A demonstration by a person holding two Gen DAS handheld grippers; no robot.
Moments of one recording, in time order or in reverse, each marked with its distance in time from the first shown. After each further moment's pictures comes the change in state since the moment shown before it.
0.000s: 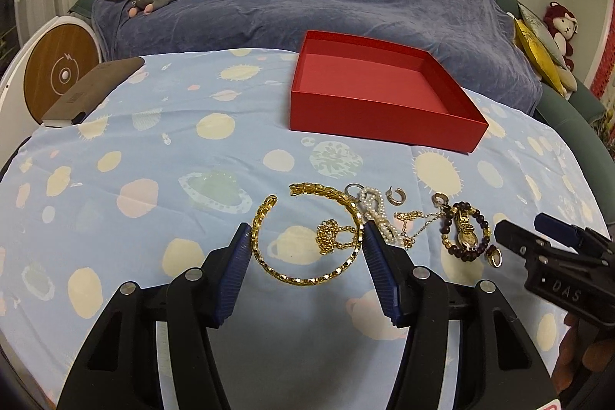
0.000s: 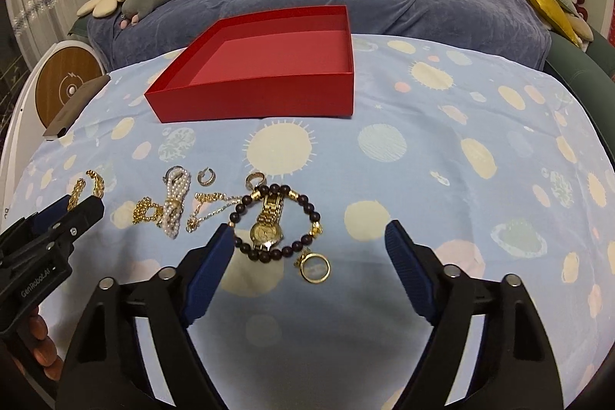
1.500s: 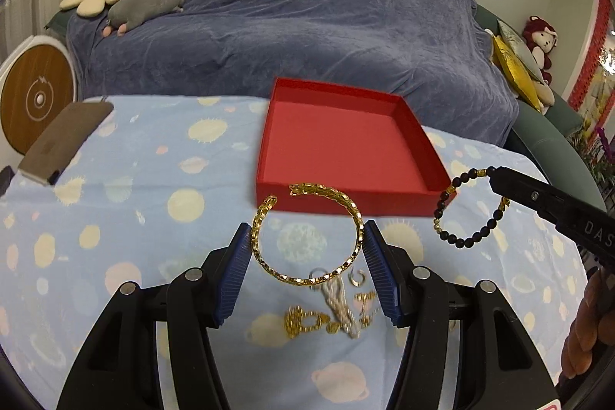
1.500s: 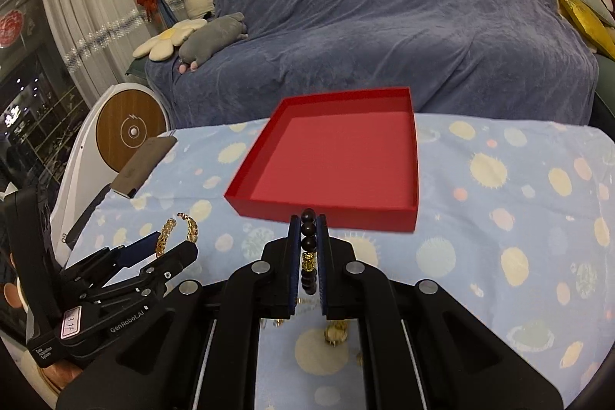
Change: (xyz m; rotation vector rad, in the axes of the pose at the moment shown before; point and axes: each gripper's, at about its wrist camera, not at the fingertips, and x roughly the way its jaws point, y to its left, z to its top) left arm -0.009 -0.013 0.089 0.028 -0.054 -0.106; right arm -0.047 0.008 0.110 -0.011 -0.150 0.271
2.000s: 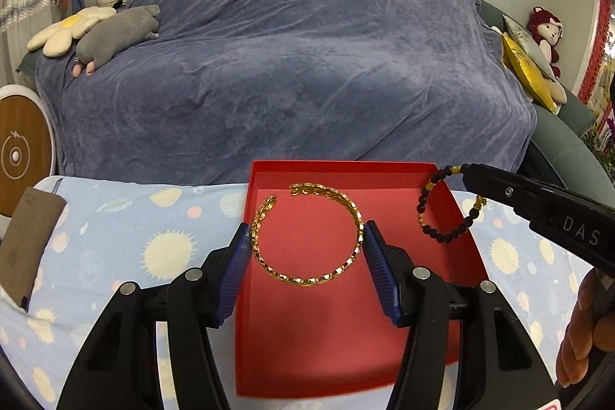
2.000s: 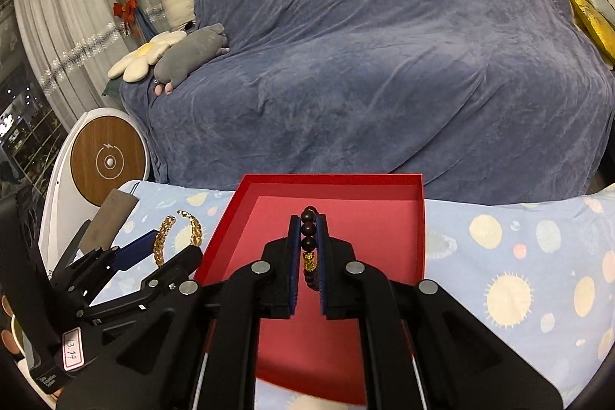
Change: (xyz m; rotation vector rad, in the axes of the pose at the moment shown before) left arm 0.135 -0.006 0.129 0.055 0.002 0.018; right arm 0.135 -0.043 0.118 0.038 0.025 -0.023
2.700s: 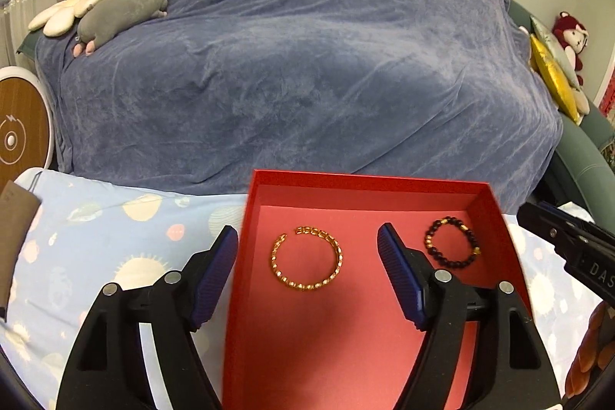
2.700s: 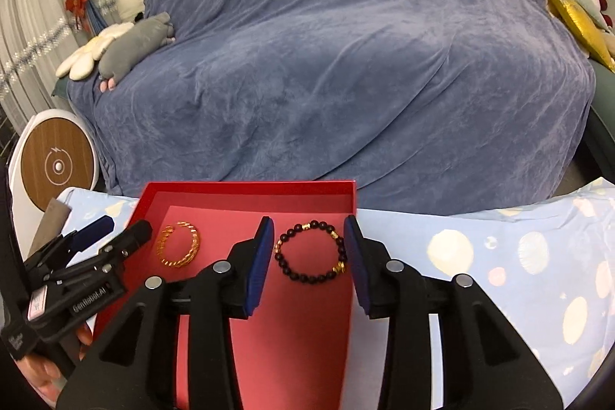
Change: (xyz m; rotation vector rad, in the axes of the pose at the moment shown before) left arm 0.059 0.018 0.015 -0.061 0.020 0.033; right arm 0.022 -0.055 -0.011 0.026 0.002 -0.153
